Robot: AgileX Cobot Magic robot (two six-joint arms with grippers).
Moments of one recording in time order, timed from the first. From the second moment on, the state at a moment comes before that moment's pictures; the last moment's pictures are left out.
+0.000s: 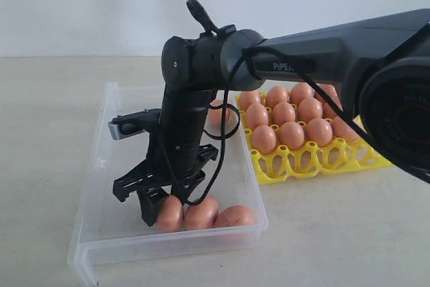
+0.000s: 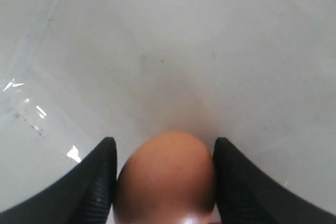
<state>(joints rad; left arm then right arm) 0.02 0.00 0.00 0.22 0.37 -0.09 0.76 2.30 -1.76 0.40 1.12 -0.24</state>
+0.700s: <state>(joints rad) 0.02 0.00 0.00 0.22 0.37 -0.09 0.70 1.65 -0.74 0.34 -0.71 -0.09</state>
